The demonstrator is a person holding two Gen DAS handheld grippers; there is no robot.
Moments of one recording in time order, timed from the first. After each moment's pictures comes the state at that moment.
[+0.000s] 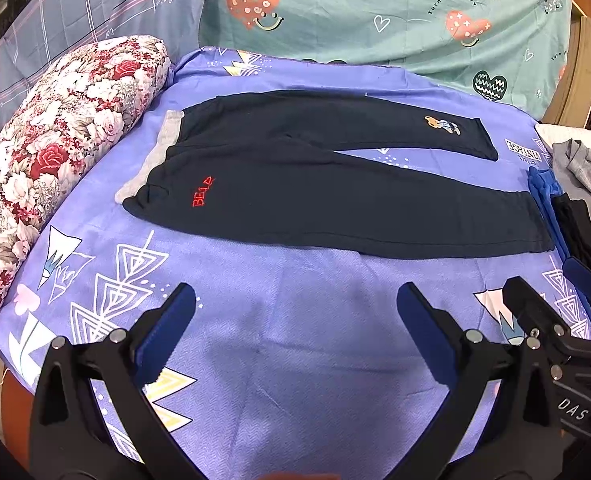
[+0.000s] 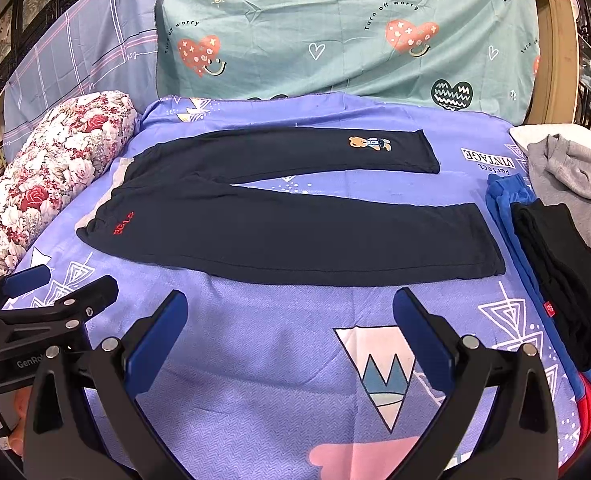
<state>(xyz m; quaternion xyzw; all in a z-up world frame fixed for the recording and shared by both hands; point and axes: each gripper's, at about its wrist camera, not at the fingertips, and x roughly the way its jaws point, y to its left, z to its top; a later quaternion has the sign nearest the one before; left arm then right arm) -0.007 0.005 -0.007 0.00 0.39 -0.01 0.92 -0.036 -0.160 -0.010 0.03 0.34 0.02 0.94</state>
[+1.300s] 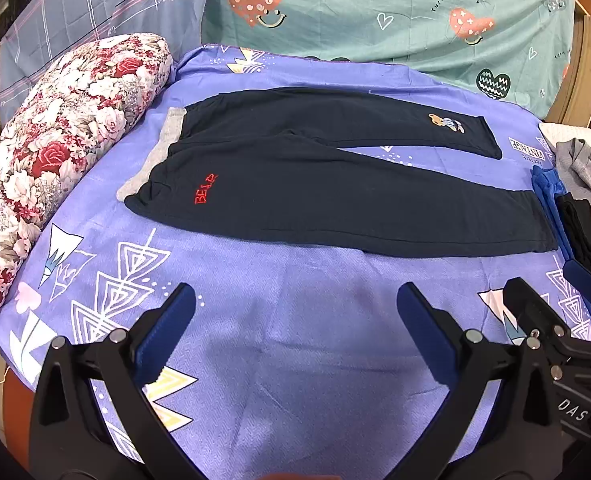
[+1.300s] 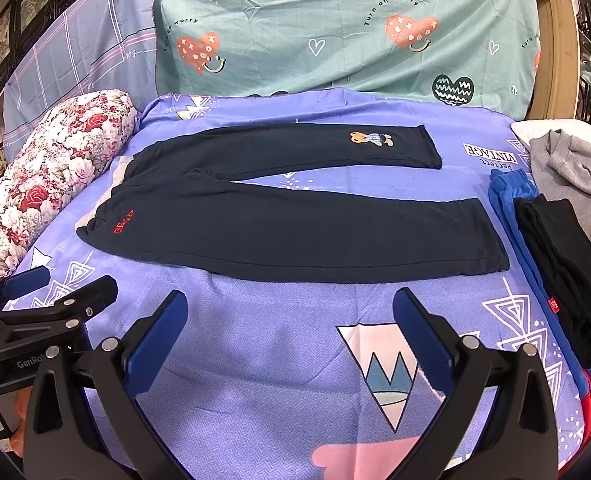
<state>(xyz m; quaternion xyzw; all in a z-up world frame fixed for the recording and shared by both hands) -0.005 0.008 -0.008 0.01 0.40 0.00 0.92 -0.035 -0.158 -0.018 0.03 0.34 0.02 0.94</state>
